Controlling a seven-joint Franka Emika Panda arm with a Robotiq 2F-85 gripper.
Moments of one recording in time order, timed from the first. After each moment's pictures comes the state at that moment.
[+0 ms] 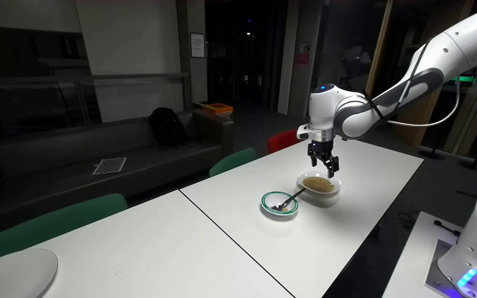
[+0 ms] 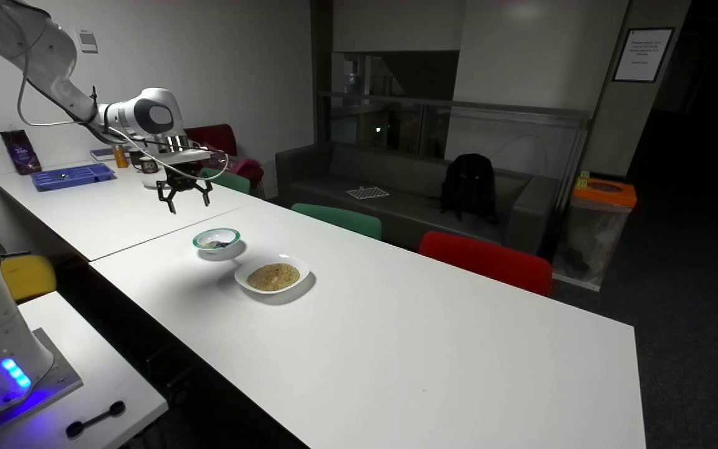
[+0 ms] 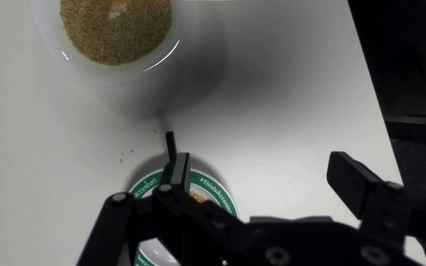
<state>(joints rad) 0.19 -0.02 0.06 -2.30 -0.31 2.19 -0.78</state>
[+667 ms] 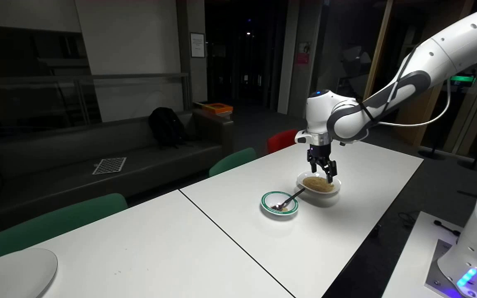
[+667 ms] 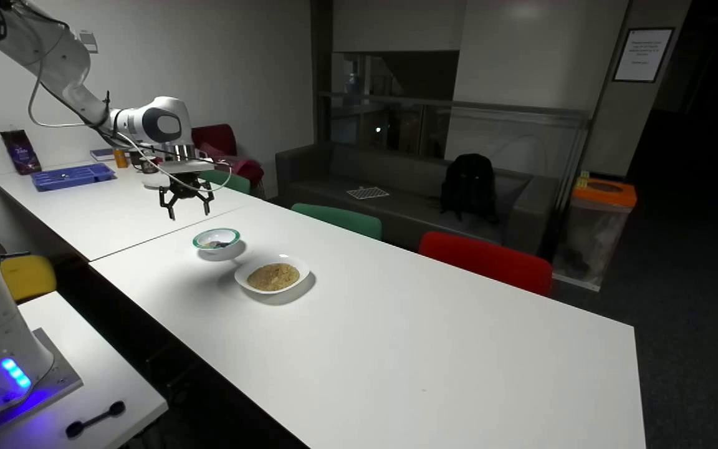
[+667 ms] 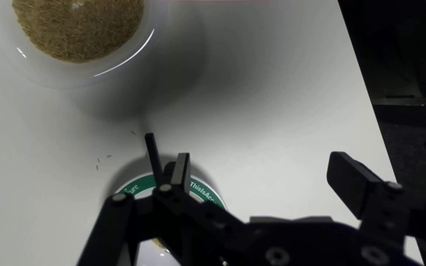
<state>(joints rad) 0.16 0.05 0.07 -2.28 -0.21 2.18 -0.81</state>
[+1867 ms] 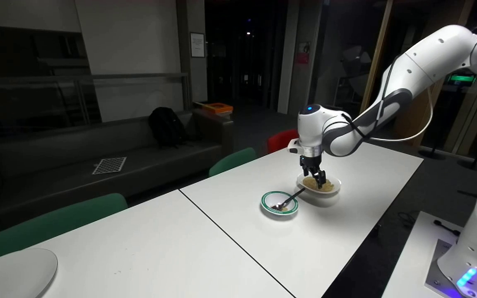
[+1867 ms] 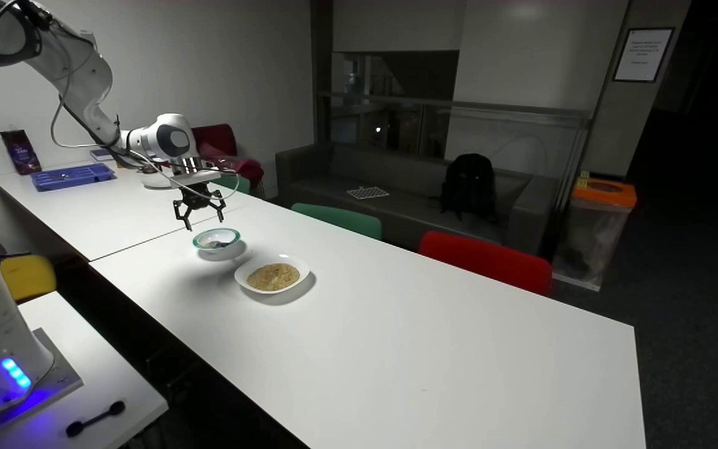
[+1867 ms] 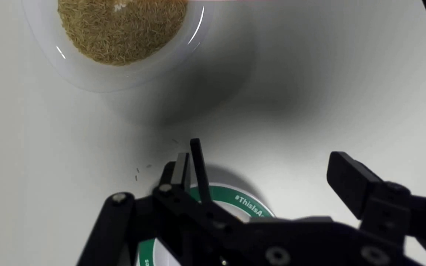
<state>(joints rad) 0.16 0.19 0.08 -2.24 -0.43 2.31 -0.61</state>
